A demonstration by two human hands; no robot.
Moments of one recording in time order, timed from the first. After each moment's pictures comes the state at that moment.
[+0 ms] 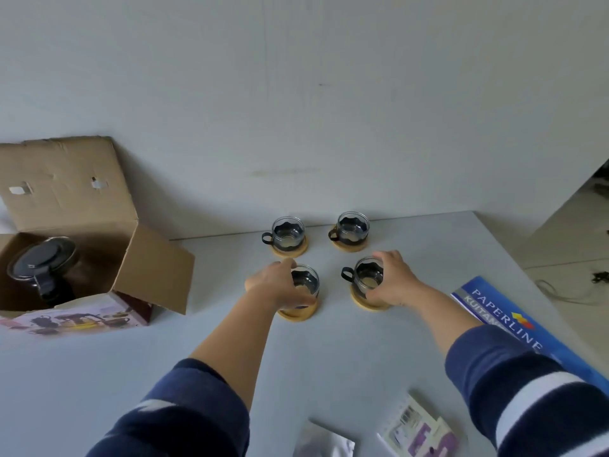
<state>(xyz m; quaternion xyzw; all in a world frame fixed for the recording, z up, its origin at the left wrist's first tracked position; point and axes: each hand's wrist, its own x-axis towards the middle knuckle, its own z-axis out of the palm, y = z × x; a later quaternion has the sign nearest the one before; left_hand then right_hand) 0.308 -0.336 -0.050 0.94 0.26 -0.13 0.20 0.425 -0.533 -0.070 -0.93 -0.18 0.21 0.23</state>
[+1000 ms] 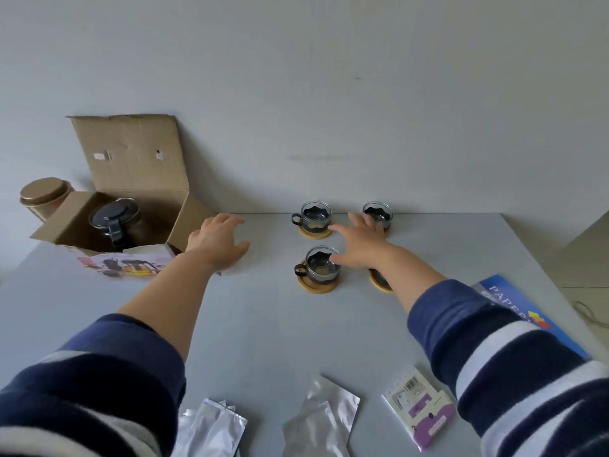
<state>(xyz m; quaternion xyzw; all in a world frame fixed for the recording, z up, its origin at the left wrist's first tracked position) 0.214 -0.257 -0.006 0.94 0.32 0.01 0.12 0.380 -0.463 -0.017 -0.92 -0.37 0.16 0.04</state>
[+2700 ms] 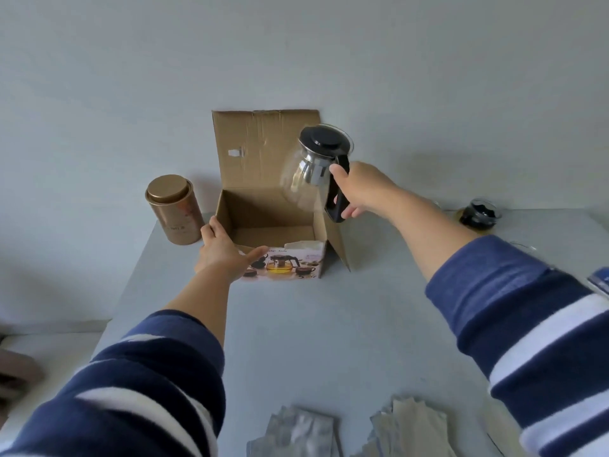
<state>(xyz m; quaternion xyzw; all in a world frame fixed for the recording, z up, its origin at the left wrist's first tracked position) 0.047 -0.008 -0.050 0.86 0.44 0.05 0.27 0.201 -0.175 0.072 -0.90 -0.25 0.18 0.32</state>
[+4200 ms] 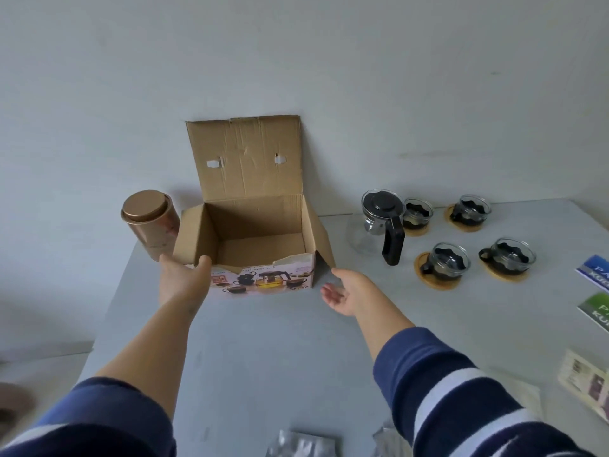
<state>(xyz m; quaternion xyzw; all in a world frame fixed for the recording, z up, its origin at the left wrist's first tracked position) 0.033 0.004 -0.057 0.72 0.54 0.18 0.40 0.182 -0.208 -0.088 -0.55 0.27 0.40 0.68</state>
